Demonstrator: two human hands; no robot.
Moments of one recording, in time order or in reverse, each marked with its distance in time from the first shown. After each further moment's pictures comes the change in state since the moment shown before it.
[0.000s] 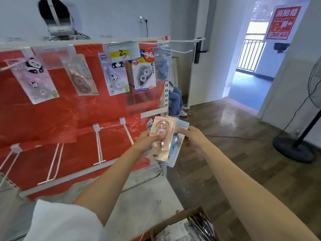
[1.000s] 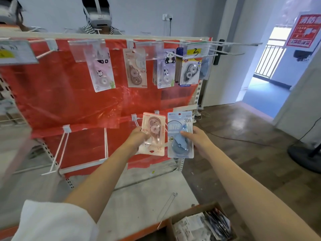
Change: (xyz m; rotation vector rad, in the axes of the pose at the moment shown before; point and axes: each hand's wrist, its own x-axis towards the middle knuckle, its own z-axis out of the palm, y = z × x) left_hand -0.076 -0.045 -0.175 -0.125 0.210 -0.105; right_hand -0.032 0.000 0.162 -0.170 -0.006 -0.008
